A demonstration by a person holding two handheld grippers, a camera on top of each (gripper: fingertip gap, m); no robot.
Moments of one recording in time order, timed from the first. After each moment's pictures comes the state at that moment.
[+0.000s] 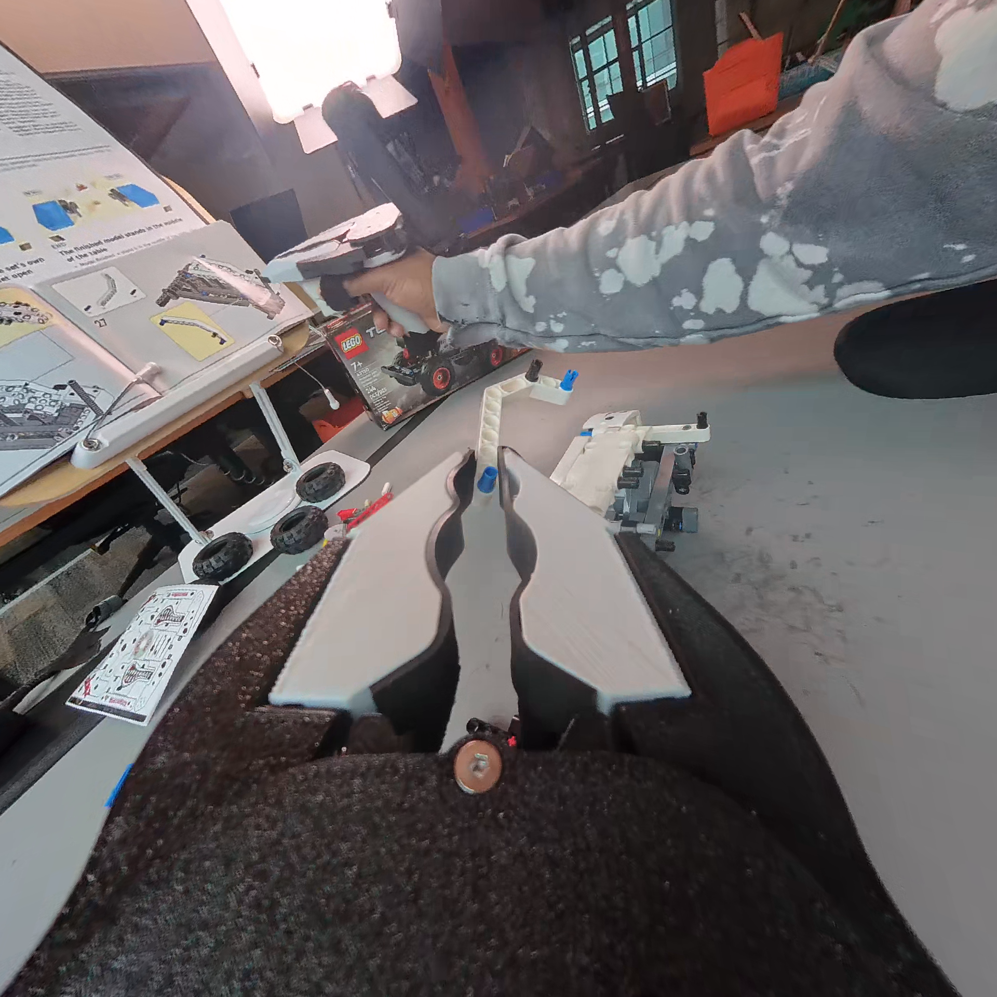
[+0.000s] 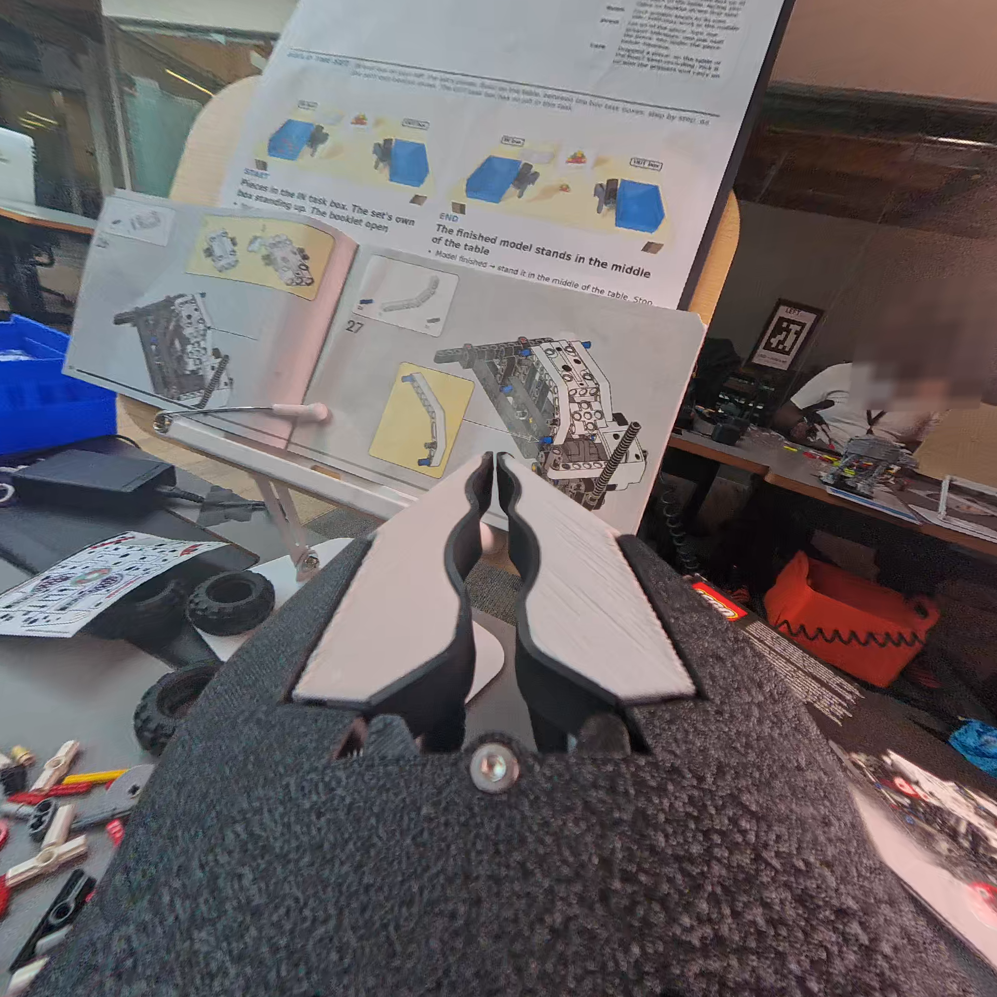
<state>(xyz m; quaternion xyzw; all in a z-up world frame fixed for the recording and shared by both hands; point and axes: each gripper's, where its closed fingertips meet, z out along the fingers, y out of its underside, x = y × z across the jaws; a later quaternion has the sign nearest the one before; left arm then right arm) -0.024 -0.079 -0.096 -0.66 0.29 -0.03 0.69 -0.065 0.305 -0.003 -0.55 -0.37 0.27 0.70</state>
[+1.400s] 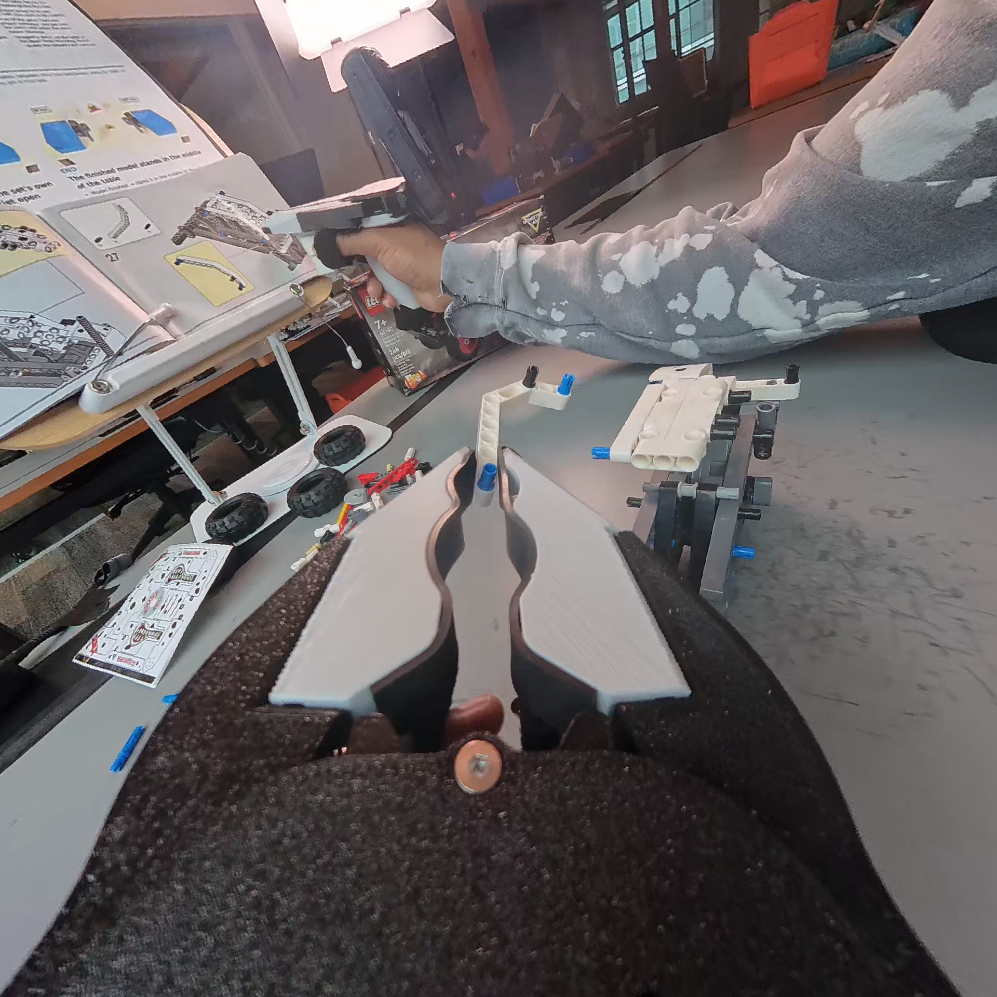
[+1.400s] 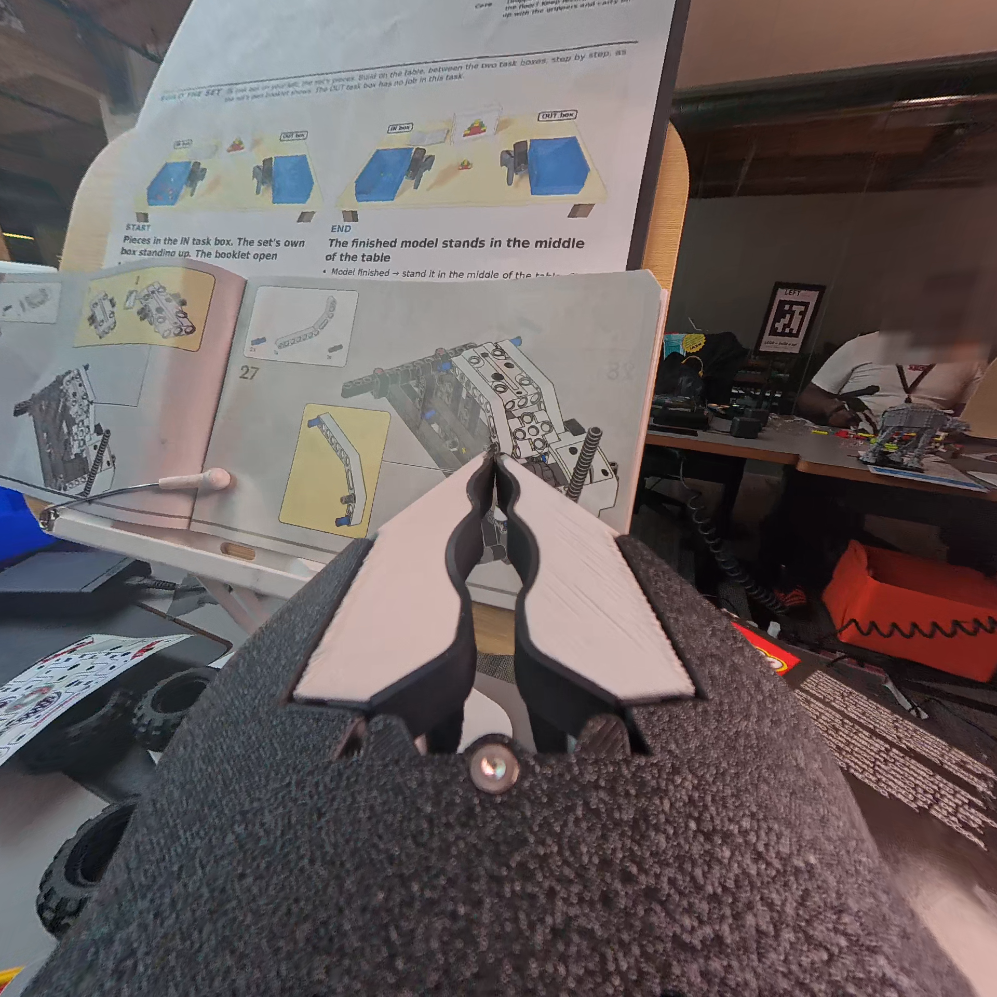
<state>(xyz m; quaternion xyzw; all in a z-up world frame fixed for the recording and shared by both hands) -0.051 -0.054 -0.118 -0.68 0.27 -0.02 0.68 -0.087 0.362 -0.001 -0.56 -0.30 0.33 0.70</state>
